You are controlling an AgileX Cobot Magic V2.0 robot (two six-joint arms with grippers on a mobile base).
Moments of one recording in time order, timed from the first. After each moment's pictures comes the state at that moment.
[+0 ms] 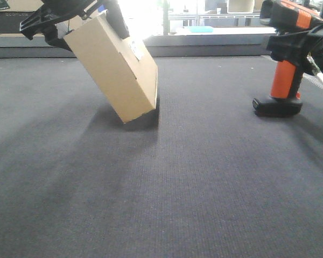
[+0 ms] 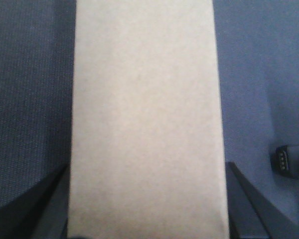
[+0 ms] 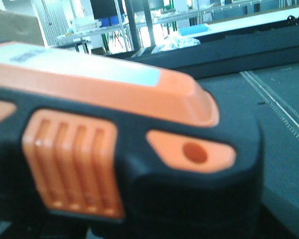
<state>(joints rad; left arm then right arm) -0.37 1.74 -1.44 -0.19 0.55 -0.35 0.07 1.83 -0.70 0.15 -1.07 0.15</state>
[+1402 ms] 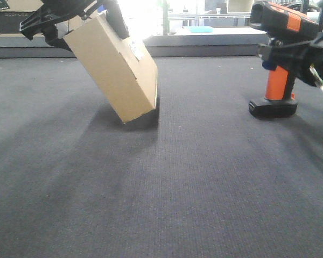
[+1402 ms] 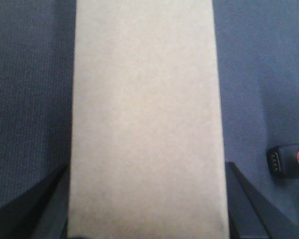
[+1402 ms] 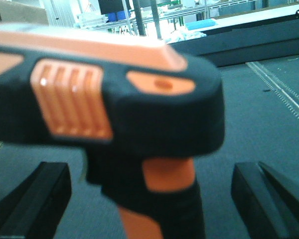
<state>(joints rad) -0.37 1.74 -1.44 -0.19 0.55 -0.35 0.07 1.84 -0.61 0.11 -1.14 0.16</state>
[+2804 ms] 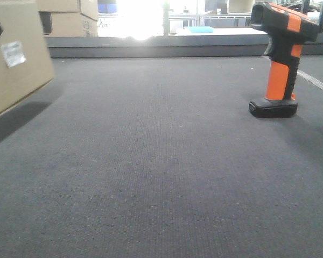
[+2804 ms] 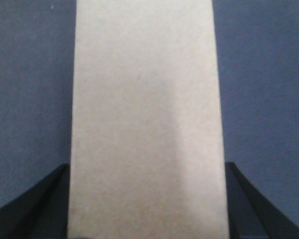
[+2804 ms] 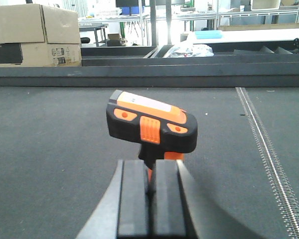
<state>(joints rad) 0.01 1.57 -1.36 -0.03 0.83 0.06 0.07 0.88 -0.31 0.08 -0.46 0.05</state>
